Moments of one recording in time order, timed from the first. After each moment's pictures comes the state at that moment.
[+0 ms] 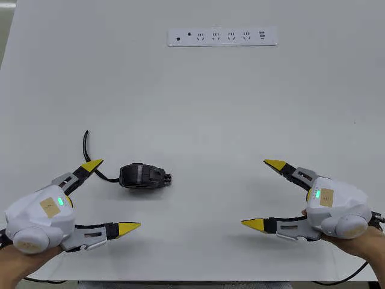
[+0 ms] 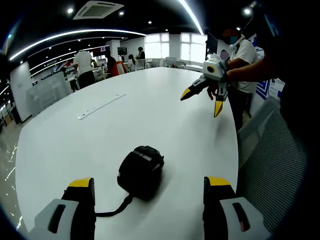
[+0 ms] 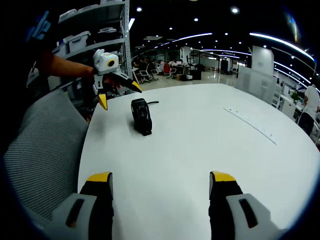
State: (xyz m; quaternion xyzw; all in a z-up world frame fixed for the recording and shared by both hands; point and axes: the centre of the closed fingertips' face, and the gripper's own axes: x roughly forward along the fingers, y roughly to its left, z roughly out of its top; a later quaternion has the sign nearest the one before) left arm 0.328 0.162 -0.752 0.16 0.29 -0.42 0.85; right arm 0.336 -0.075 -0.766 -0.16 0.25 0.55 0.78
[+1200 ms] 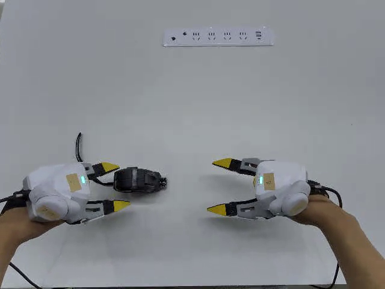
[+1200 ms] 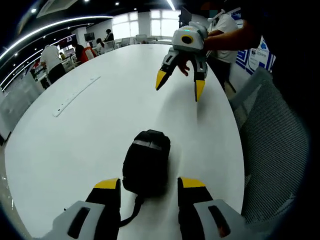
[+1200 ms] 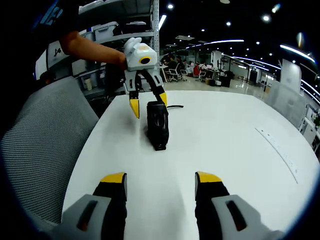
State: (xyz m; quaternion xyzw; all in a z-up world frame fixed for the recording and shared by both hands) left arm 0.345 0.154 -0.787 0.25 0.35 -0.50 0.75; right arm 0.346 0.004 -0.783 -0.20 0.21 0.65 0.71
